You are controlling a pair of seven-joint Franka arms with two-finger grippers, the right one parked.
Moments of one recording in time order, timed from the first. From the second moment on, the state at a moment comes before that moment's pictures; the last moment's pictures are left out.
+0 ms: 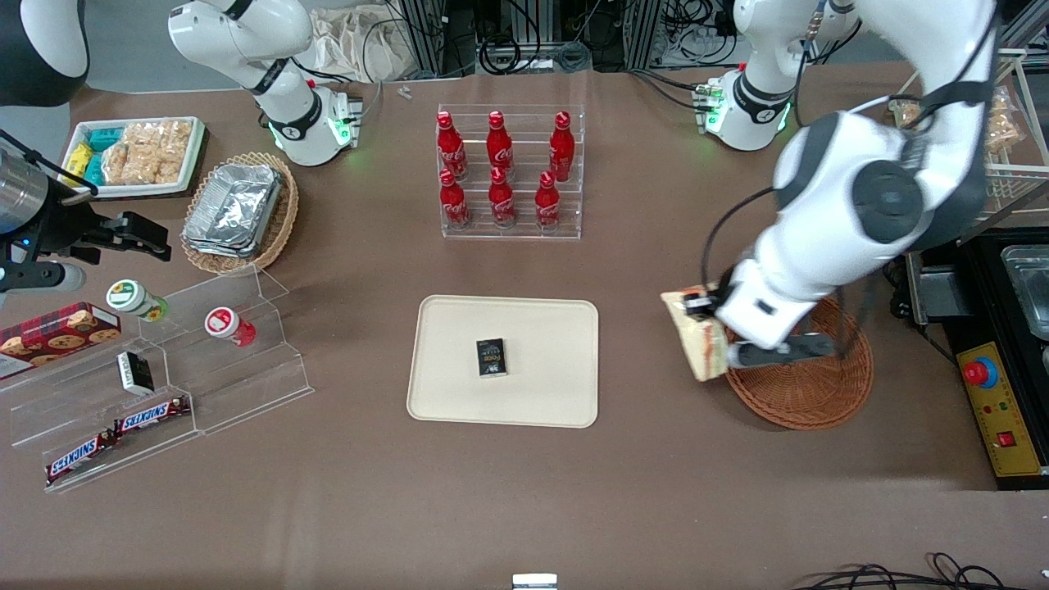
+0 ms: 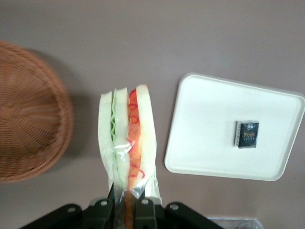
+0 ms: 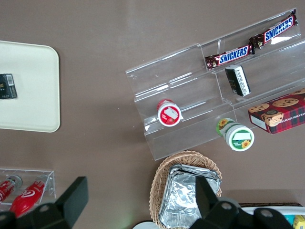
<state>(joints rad) -0.12 0.34 -0.34 -1.51 -0.03 1.88 -0.51</state>
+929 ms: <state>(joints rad) -0.34 0.74 -0.34 -1.51 0.10 2.25 -0.51</state>
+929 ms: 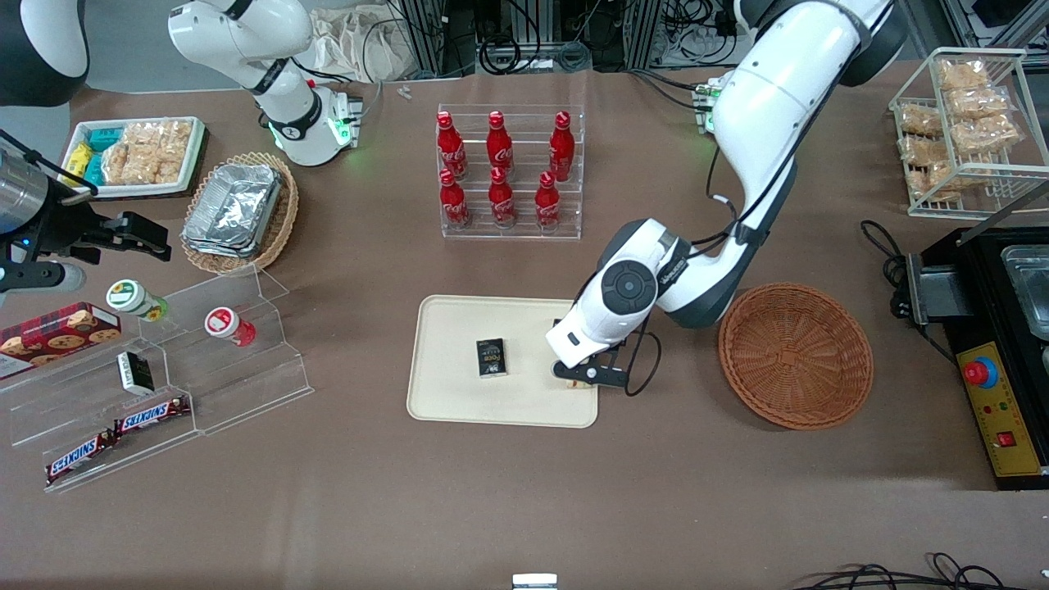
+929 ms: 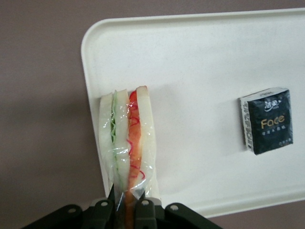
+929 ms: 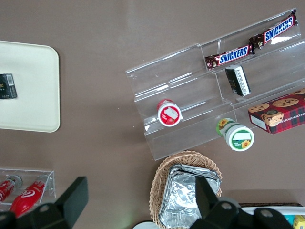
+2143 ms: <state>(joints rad) -0.08 0.37 -0.33 -1.44 0.10 1.73 -0.38</state>
